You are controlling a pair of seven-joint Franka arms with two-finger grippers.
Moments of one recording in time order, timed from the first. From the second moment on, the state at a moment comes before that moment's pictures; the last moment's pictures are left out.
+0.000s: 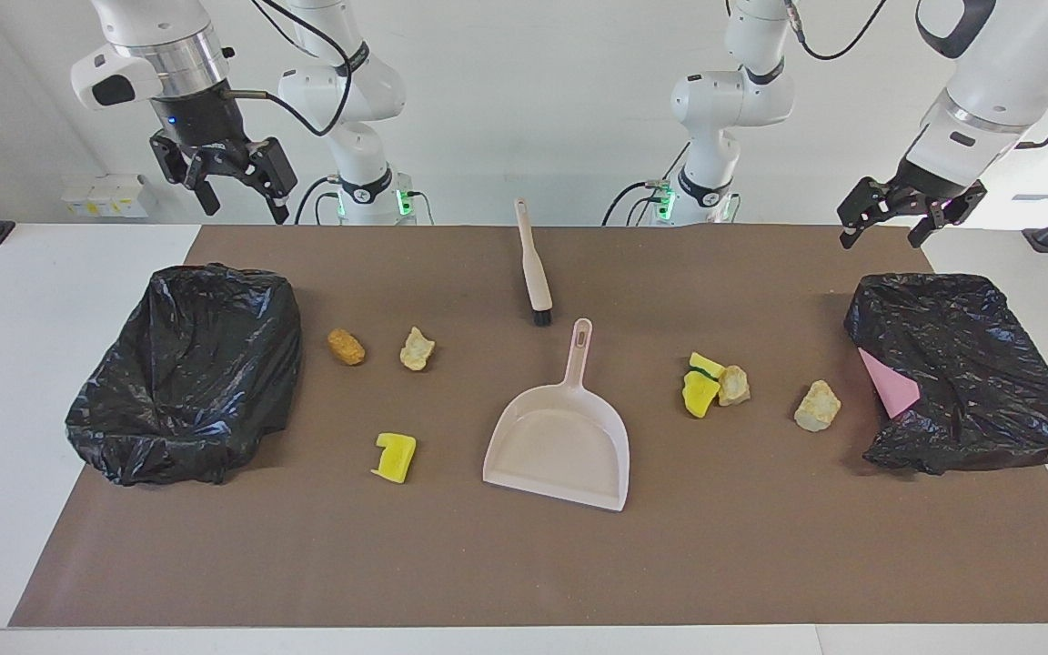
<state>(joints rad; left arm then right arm) -0.05 0.01 0.01 -1.50 0.00 1.48 0.01 0.04 -0.03 -0.02 -1.47 0.02 1.55 0.27</state>
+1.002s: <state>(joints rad) -0.05 -0.03 0.00 -1.60 0.00 1.50 0.01 0.05 -0.03 -0.01 -1.47 0.02 1.52 0.21</state>
